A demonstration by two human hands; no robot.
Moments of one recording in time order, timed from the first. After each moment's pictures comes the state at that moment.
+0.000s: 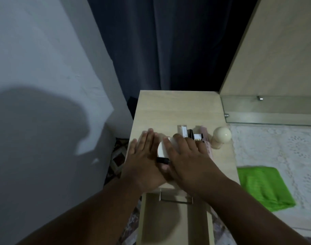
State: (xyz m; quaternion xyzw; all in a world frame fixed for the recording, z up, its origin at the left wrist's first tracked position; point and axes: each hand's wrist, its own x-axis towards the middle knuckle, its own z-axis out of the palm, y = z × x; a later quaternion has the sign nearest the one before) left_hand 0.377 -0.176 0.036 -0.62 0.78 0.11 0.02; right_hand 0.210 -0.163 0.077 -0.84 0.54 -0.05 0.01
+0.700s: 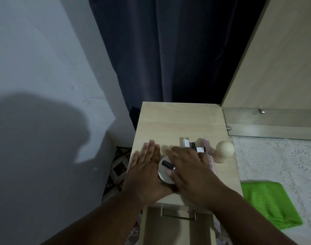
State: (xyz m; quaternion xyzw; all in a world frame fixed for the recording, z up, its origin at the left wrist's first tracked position) left_hand 0.380 -0.181 0.034 -0.62 0.77 0.15 -0.02; right_hand 0.204 -0.181 0.075 -0.83 0.52 -0.07 0.17
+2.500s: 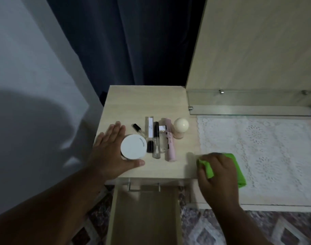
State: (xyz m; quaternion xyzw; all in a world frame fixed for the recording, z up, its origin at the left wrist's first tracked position) left_hand 0.377 -0.184 0.029 -0.64 0.76 0.14 -0.02; right_hand 0.073 -0.094 0.028 -0.64 0.69 -0.33 0.08
